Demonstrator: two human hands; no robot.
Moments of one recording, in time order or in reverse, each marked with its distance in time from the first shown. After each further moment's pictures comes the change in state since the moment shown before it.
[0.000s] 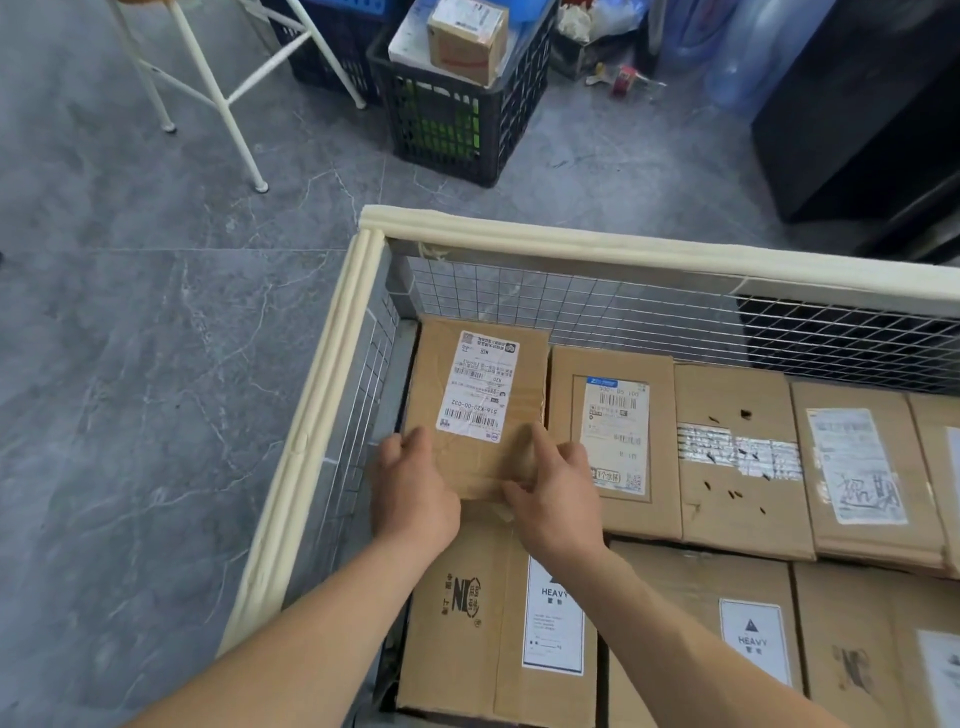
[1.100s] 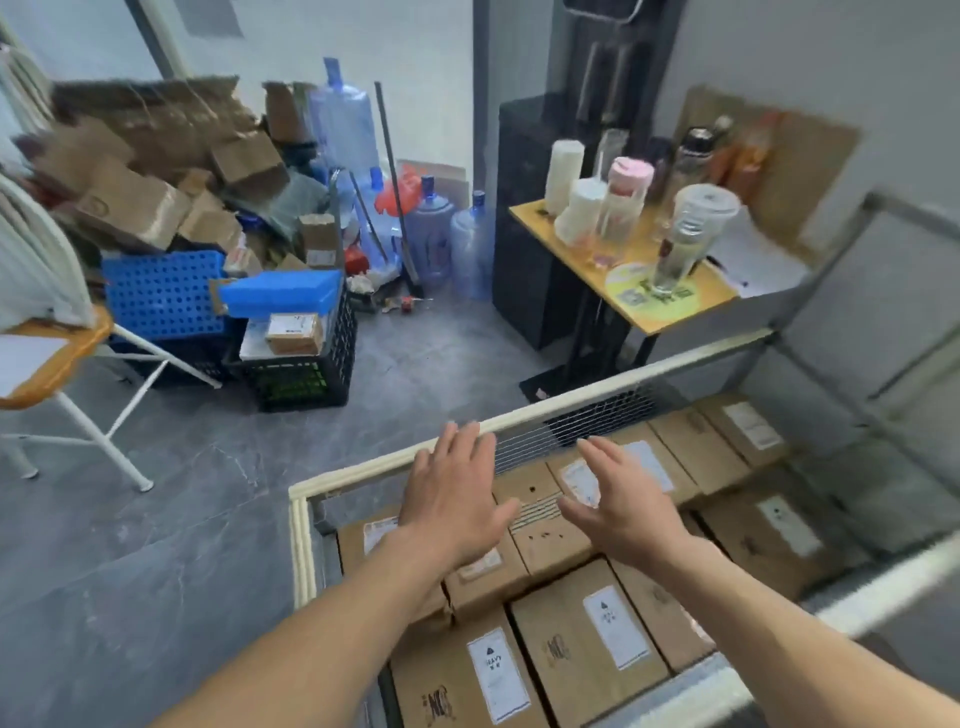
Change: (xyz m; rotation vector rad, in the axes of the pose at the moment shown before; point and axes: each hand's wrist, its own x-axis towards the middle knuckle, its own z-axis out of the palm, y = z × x) left_hand -0.235 0.215 -0.227 0.524 0.036 1.069; right_hand -0.252 -0.107 -0.322 -0.247 0.456 0.076
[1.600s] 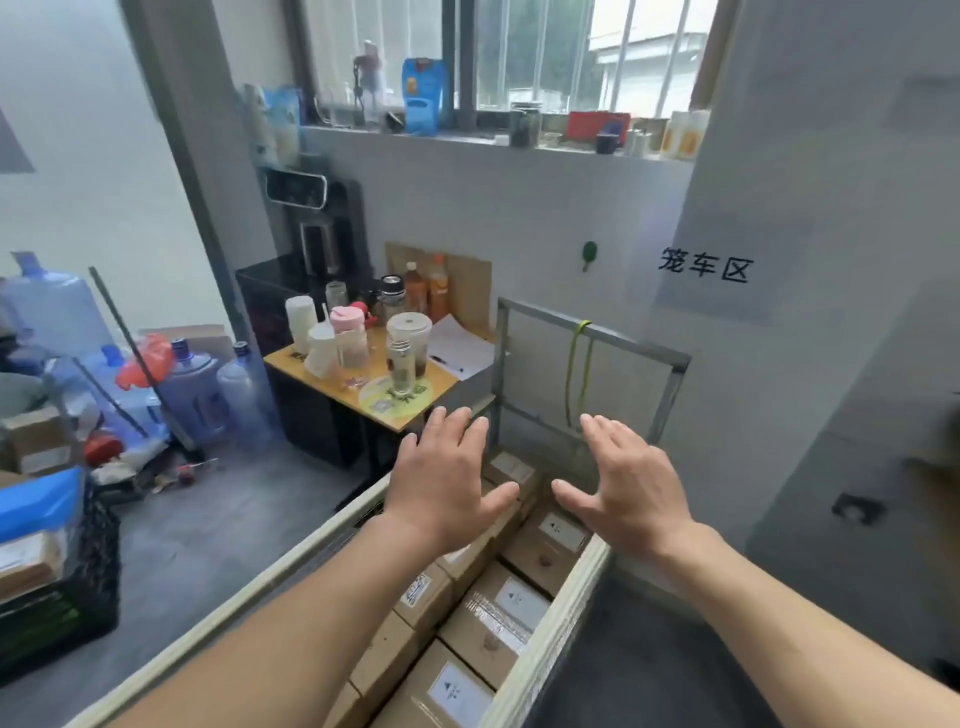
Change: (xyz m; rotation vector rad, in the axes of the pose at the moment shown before) left_hand -0.027 0.263 -0.106 0.064 0.256 0.594; right_hand -0.209 0.102 -0.224 -0.290 0.466 0.419
